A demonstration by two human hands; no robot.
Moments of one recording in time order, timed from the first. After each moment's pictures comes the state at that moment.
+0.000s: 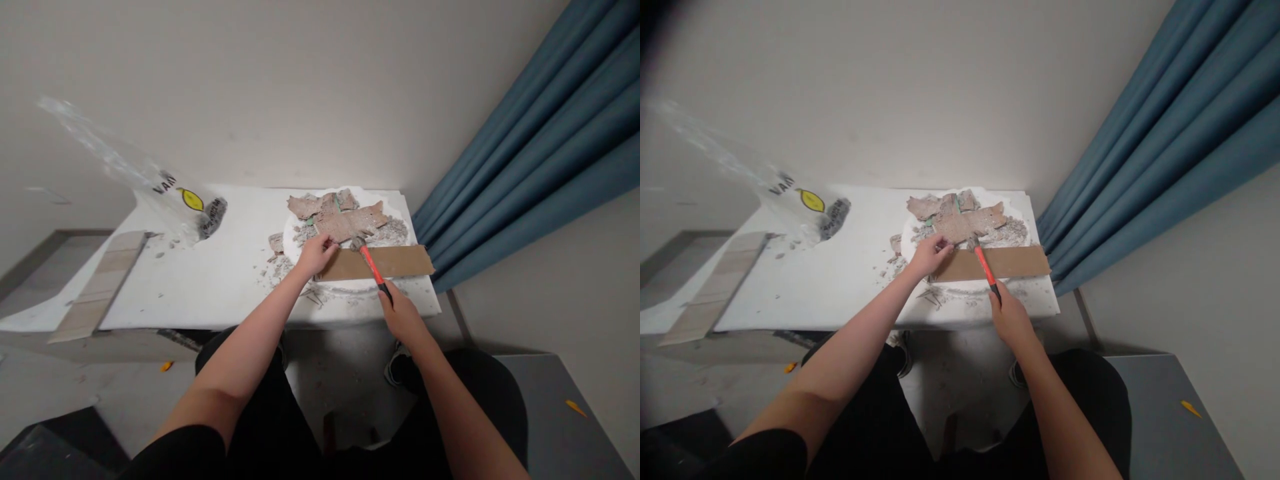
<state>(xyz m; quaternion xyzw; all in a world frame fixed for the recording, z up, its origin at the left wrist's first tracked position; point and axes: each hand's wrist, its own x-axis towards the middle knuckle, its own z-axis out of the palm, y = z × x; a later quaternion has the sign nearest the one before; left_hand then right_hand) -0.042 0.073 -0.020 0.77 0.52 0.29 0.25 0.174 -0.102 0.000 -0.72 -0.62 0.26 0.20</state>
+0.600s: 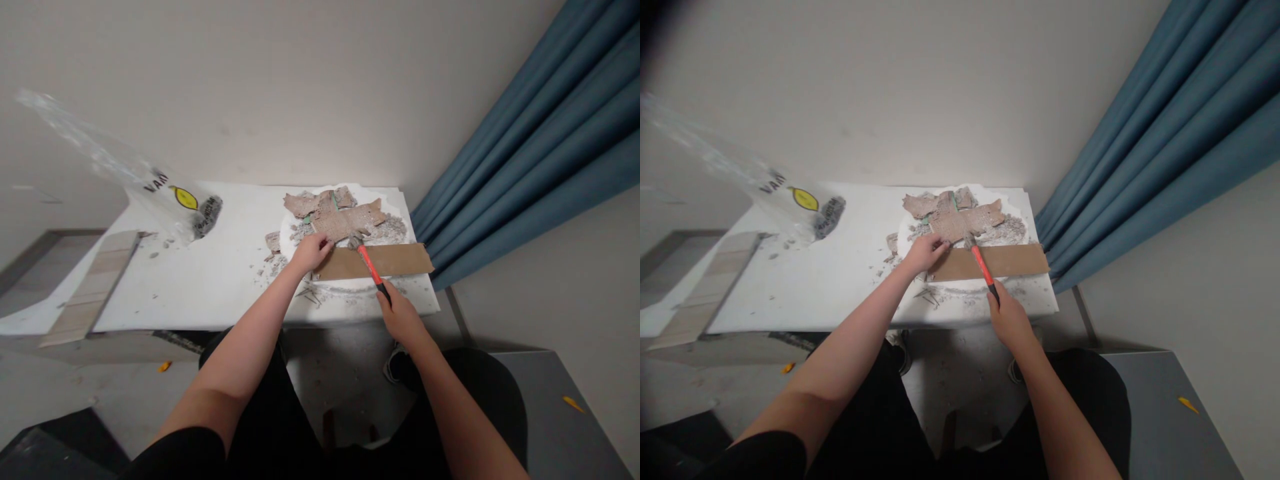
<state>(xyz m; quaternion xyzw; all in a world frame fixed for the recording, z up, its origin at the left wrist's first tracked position) -0.047 0.086 -0.017 0.81 0.52 0.19 0.18 0.177 -0.104 -0.009 -0.71 -0.62 0.27 0.21</state>
